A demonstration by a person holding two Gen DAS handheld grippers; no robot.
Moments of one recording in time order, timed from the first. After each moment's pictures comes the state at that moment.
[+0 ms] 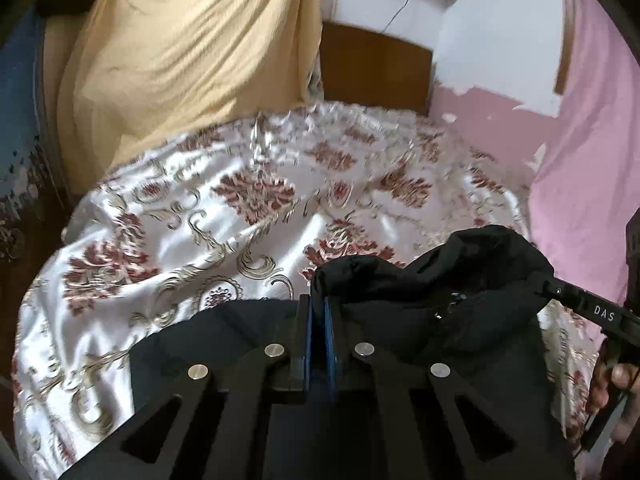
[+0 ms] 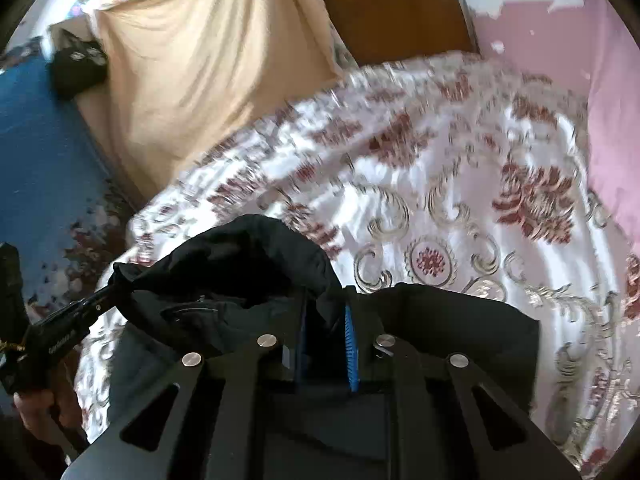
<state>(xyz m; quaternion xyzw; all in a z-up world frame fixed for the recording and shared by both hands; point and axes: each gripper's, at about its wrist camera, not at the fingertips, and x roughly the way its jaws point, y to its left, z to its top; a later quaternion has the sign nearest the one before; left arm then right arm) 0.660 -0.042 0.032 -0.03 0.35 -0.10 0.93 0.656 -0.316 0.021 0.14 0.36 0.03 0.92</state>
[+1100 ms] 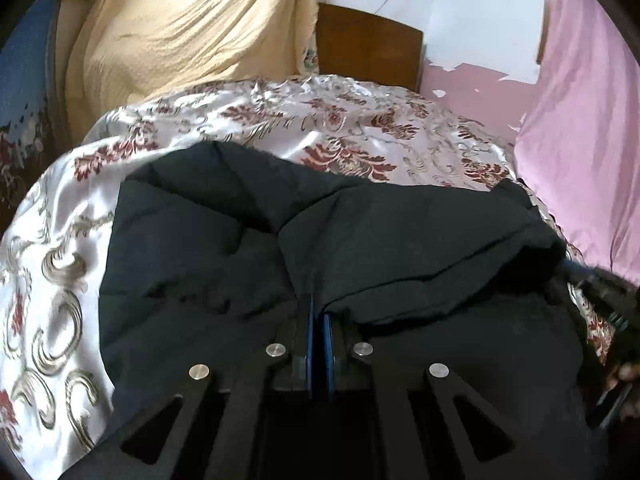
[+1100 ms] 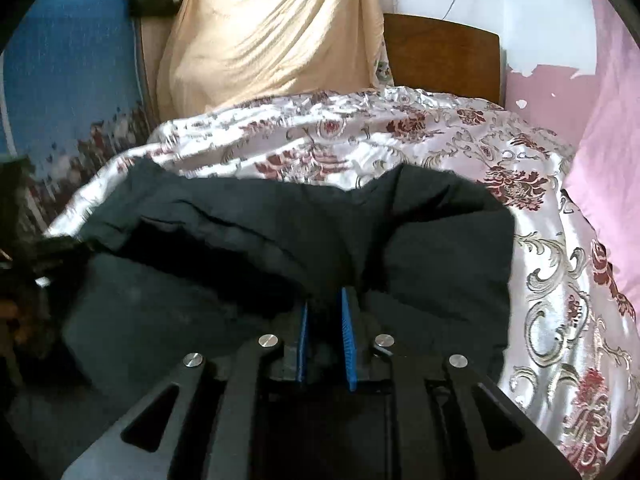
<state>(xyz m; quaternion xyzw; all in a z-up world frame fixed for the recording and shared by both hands) 0.559 -0.032 -0.075 -0.03 0.37 -0.10 0.92 0.524 -0.293 -0.040 0.00 0.32 0.05 0.94</state>
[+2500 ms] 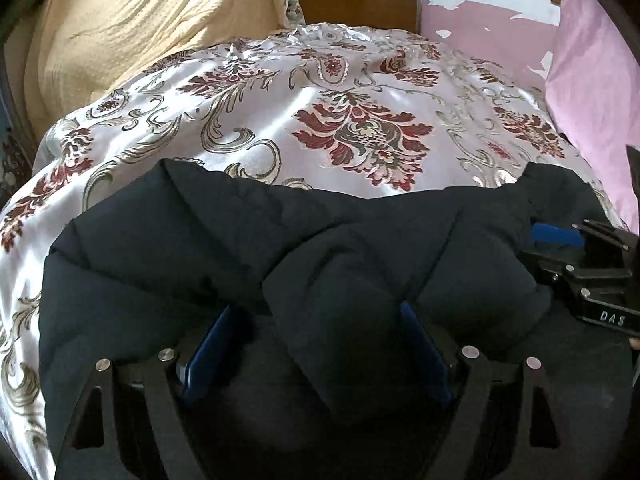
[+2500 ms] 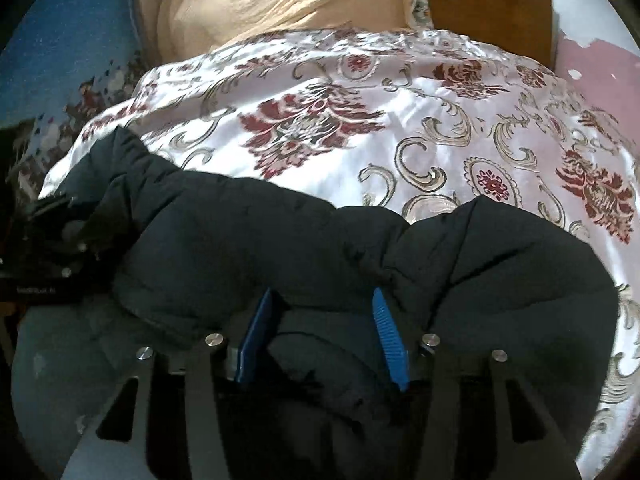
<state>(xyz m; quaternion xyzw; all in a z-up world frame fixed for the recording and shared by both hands) 0.686 -0.063 -0.117 0.04 0.45 -0.10 0.89 0.671 -0.272 -0.095 -0.02 0.43 0.09 0.90</state>
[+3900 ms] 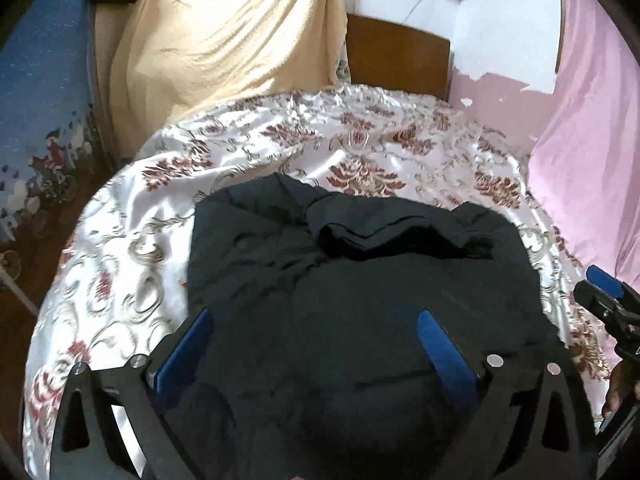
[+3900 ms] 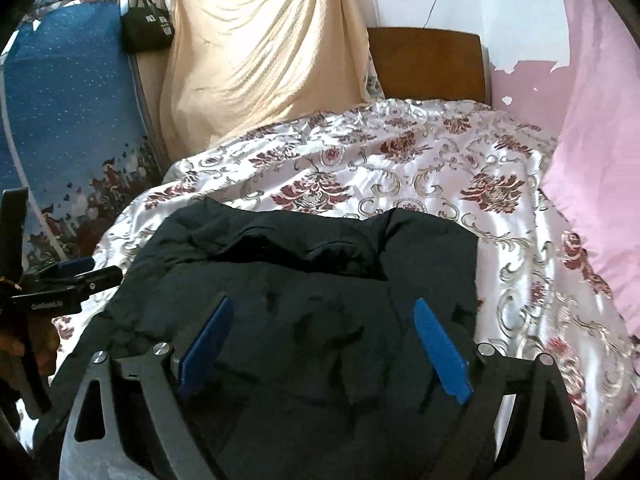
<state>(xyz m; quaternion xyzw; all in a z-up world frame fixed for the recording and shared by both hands) 0.480 -0.040 0.001 -0.03 0.37 -0.02 0.93 0.464 -0.284 0.021 0.05 0.31 0.03 0.95</state>
